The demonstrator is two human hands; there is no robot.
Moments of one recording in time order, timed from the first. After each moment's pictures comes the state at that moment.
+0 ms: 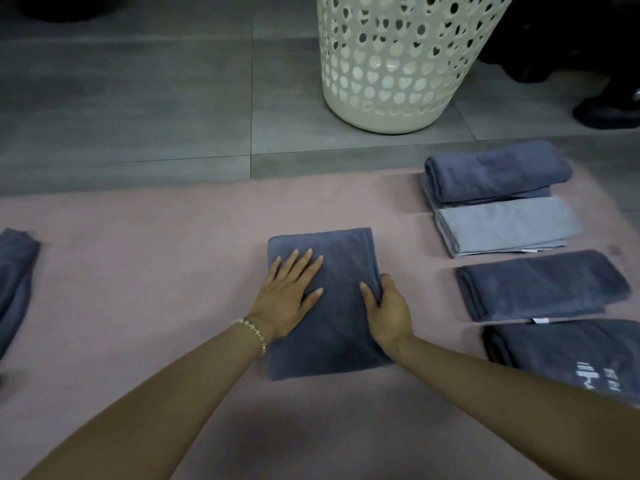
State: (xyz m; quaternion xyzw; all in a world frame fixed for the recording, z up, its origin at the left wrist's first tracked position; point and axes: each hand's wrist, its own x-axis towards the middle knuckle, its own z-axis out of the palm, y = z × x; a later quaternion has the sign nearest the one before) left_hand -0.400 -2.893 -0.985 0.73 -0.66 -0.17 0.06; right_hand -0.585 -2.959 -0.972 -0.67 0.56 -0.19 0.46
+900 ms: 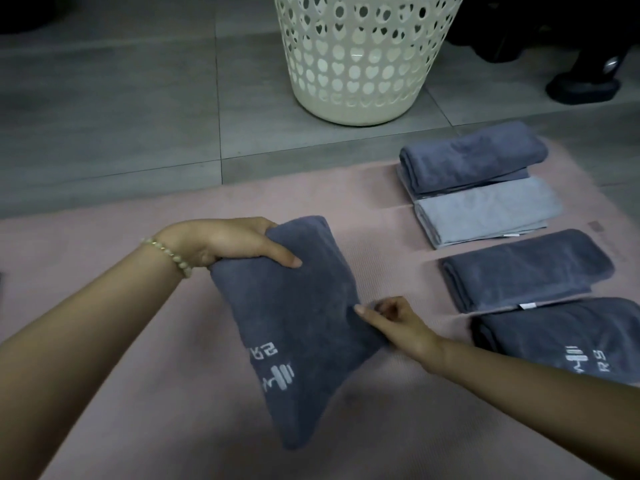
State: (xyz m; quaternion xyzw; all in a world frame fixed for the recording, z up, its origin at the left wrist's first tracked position) left_hand -0.371 -2.953 -0.835 0.67 -0.44 -0.60 0.08; right_hand -0.638 -2.972 -0.965 -0.55 0.56 -0.07 0.62
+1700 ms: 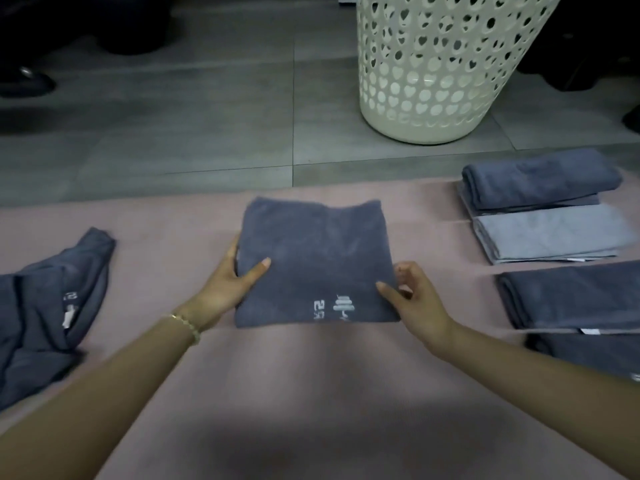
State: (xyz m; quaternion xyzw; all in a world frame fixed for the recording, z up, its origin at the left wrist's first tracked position) left_hand -0.311 -2.818 -0.910 0.73 -0.28 -0.39 0.48; right_hand -0.569 -2.948 -0.934 -0.63 0.44 -0.25 0.59
